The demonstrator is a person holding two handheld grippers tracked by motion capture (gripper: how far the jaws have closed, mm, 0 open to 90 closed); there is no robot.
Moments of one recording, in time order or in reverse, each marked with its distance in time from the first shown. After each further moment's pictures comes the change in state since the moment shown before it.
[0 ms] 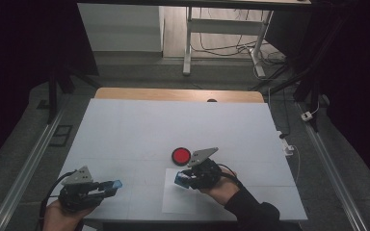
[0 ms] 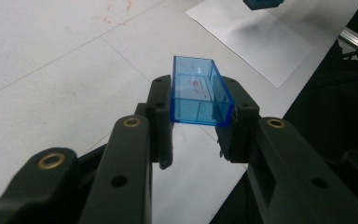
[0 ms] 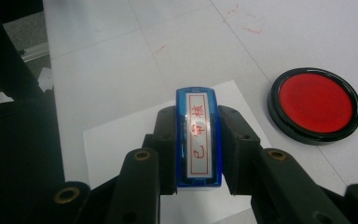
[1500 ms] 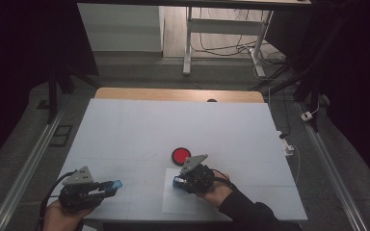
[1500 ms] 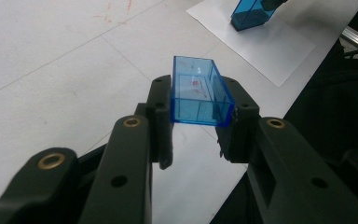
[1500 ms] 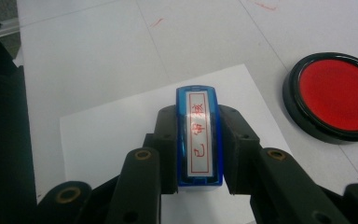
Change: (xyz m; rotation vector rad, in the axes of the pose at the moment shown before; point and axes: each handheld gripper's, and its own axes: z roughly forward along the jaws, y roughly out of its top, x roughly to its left) left arm 0.000 0.000 0.001 0.005 0.004 0.000; right arm 0.009 -0.006 0.026 0.068 -0.043 -0.061
